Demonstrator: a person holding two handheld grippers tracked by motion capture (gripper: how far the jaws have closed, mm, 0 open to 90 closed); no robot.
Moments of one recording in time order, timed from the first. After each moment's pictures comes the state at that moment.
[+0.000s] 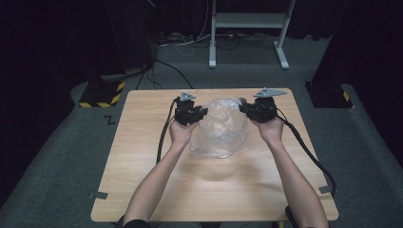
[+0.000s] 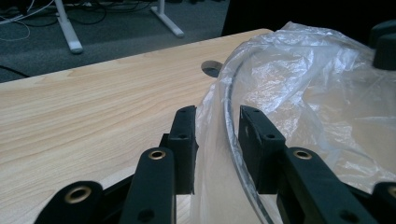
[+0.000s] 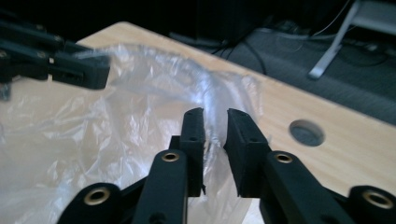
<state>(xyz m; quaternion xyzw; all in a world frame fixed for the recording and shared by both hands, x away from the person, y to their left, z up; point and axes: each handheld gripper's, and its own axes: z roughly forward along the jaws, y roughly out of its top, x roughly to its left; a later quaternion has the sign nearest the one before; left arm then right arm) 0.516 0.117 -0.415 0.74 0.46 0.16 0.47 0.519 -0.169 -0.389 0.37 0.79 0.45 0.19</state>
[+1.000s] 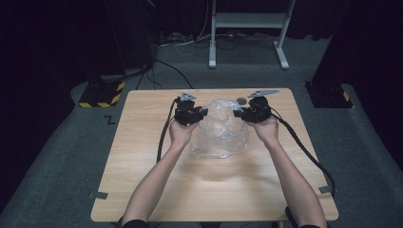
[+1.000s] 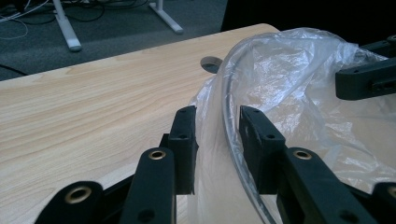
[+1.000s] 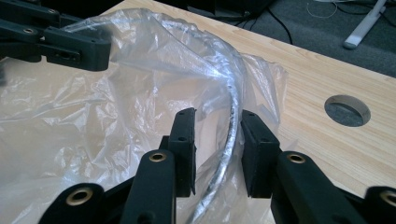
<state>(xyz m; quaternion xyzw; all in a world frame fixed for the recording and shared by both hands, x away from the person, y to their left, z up) 0.516 0.117 -0.415 0.75 0.45 0.16 0.46 0.534 -0.161 -0.404 0.38 0.81 0.43 0.12</state>
